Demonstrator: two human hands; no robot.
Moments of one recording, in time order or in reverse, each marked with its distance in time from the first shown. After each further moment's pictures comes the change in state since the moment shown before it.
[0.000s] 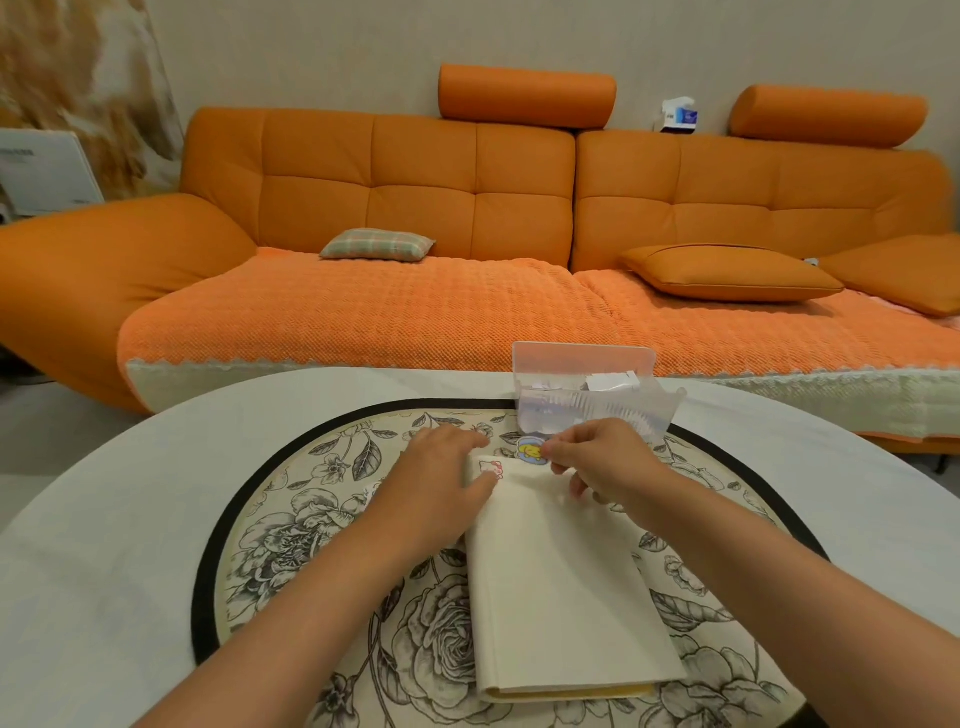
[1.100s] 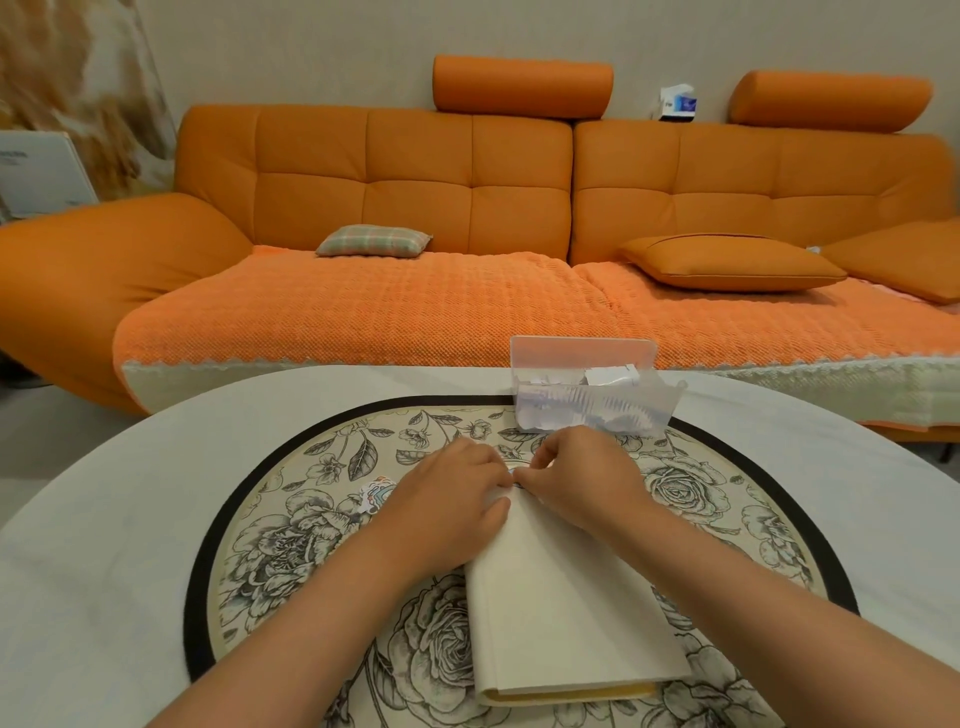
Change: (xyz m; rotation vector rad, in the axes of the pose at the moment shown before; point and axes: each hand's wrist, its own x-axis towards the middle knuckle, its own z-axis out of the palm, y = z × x) left_hand 0.005 -0.006 0.019 0.248 -0.102 0.327; right_hand 0.007 0.015 0.028 -0.629 0.173 -0.150
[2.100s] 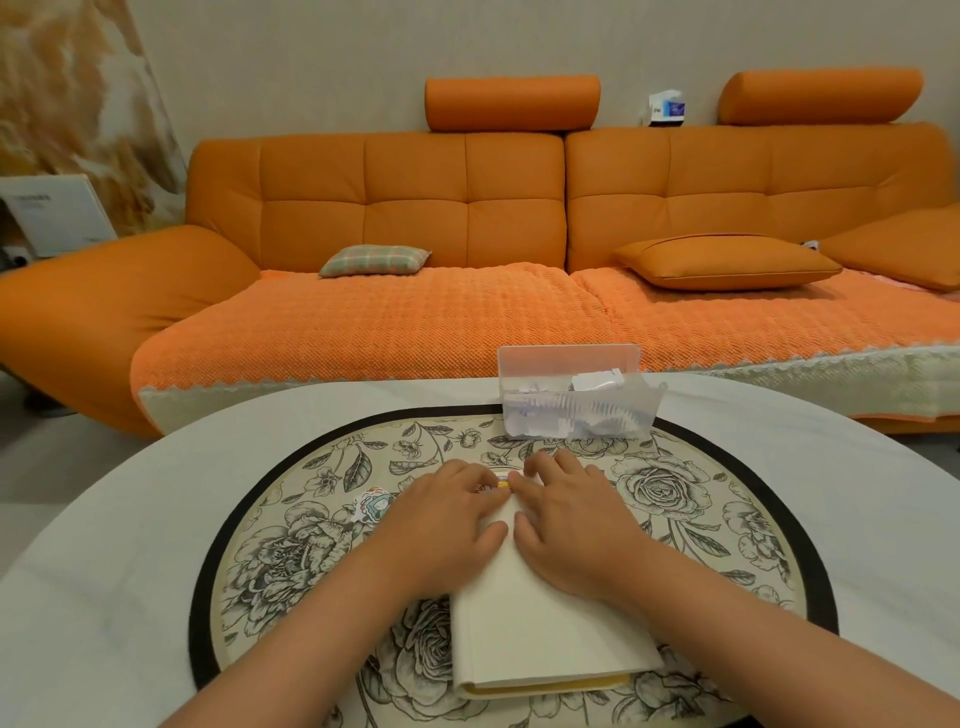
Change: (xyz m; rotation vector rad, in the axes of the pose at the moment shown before) left_hand -0.009 0.021 -0.004 0.193 -0.196 -0.051; right_hand -0.033 0.028 0.008 -0.368 -0.039 -0.468
